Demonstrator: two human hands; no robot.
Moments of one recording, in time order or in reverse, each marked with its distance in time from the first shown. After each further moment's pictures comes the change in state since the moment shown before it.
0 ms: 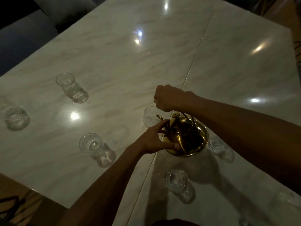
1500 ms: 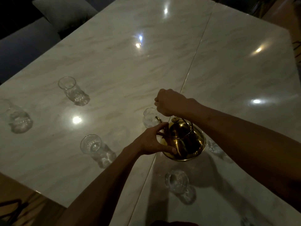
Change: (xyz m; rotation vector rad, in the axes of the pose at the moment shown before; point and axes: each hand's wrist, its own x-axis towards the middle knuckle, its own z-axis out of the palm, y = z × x) left_hand -0.006 0.000 -0.005 0.084 -0.020 0.037; right_hand -0.017 0.007 0.007 0.085 0.051 0.000
